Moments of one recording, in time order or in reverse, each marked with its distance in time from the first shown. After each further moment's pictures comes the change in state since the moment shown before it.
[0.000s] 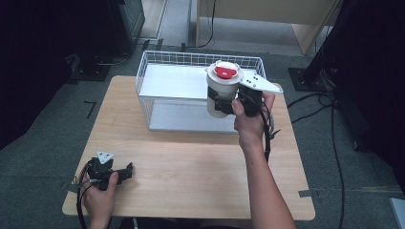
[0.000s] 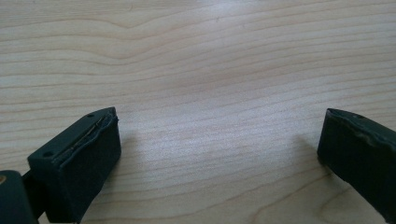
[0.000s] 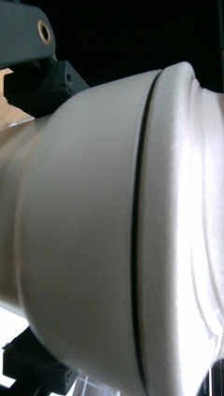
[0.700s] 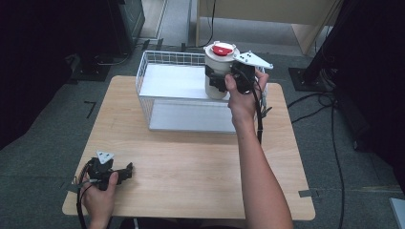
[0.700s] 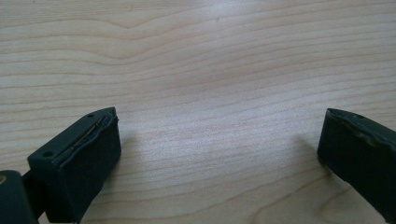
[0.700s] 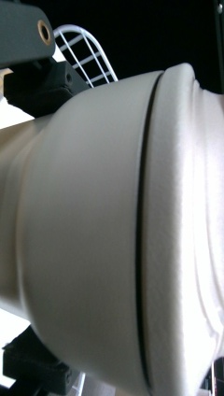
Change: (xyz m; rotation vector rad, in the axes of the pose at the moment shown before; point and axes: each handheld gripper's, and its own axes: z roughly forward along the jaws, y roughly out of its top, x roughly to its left) left arm 0.000 0.000 0.000 -0.001 0.000 -0.001; right arm -0.021 0.026 0.050 0.003 -0.085 0.038
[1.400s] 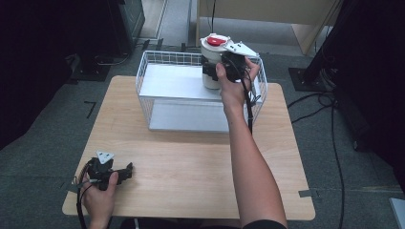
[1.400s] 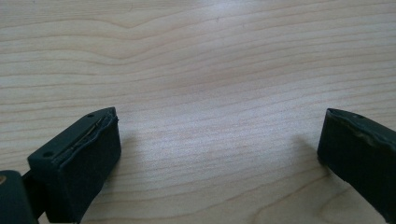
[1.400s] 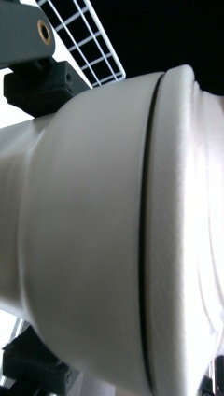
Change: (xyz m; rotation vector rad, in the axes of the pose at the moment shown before) left arm 0.000 0.000 0.000 0.000 0.000 0.000; right arm -0.005 0.004 0.047 0.005 -0.101 -0.012
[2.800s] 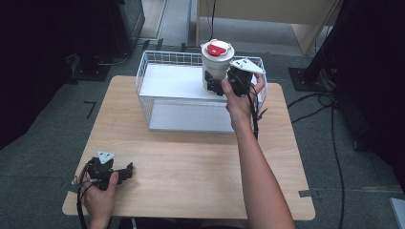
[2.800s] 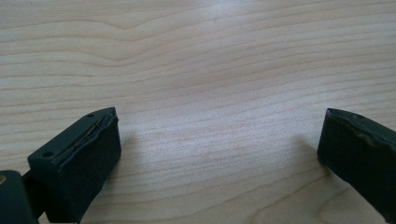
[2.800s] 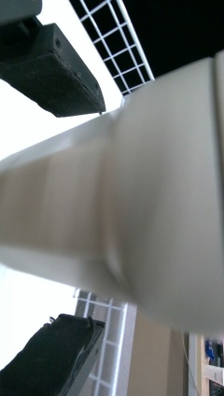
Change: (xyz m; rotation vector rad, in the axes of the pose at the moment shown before) left arm 0.000 0.000 0.001 -0.002 -0.004 0.006; right arm -0.007 -0.033 -0.028 0.021 0.029 0.018
